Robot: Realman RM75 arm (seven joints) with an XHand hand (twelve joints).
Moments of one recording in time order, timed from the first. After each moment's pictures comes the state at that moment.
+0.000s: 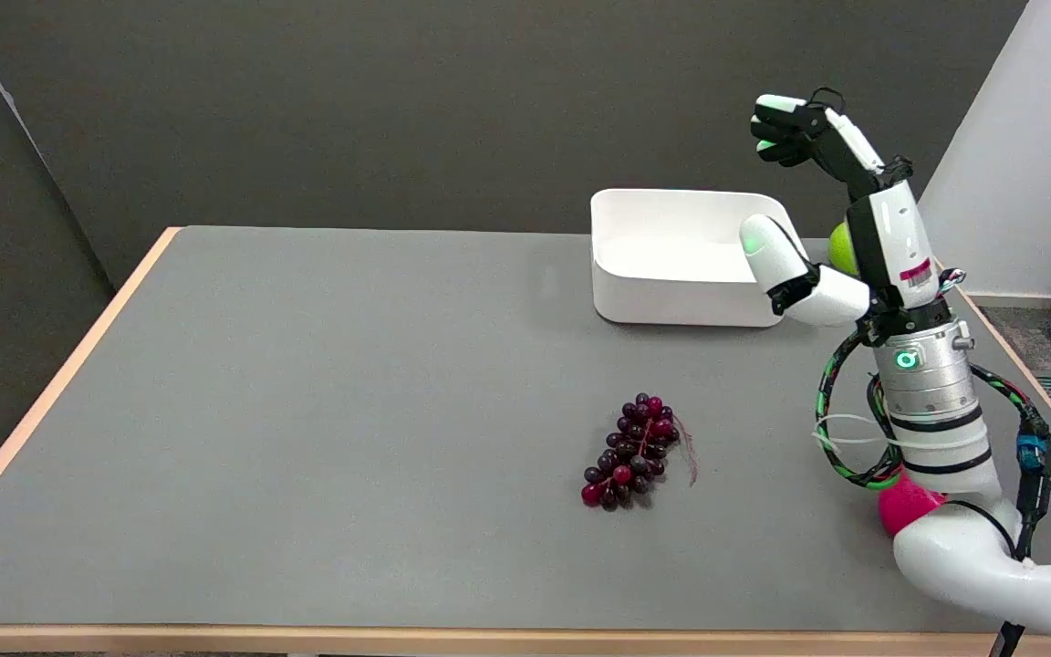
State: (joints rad) arm -0.17 -0.85 -1.80 1.42 0.67 1.28 0.65
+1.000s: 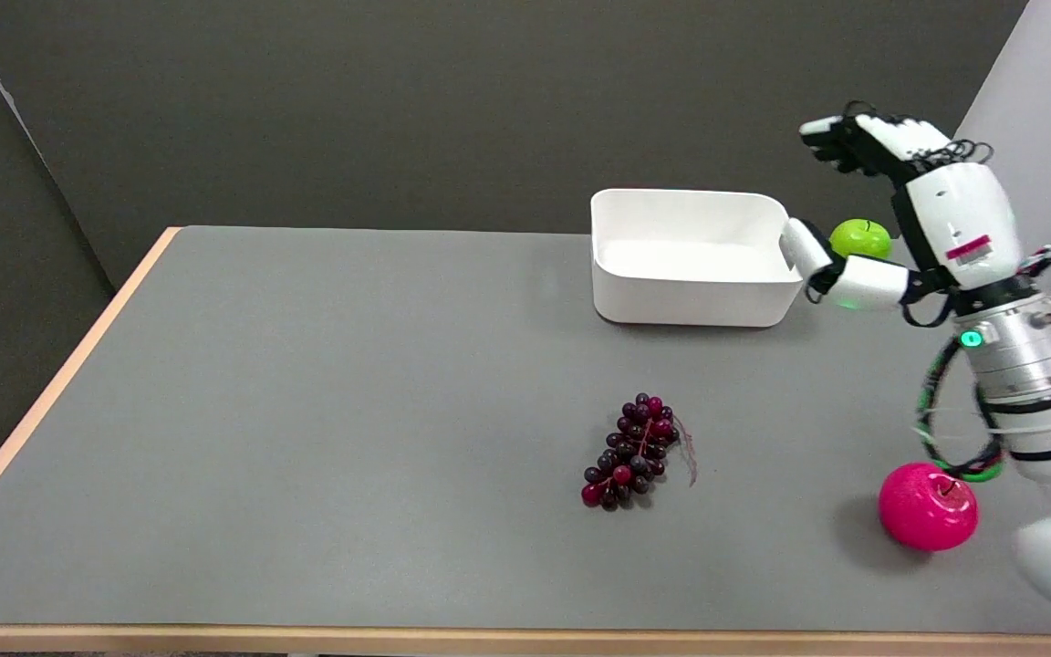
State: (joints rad) arm -0.49 -0.81 -1.39 1.63 0.66 0.94 0.37
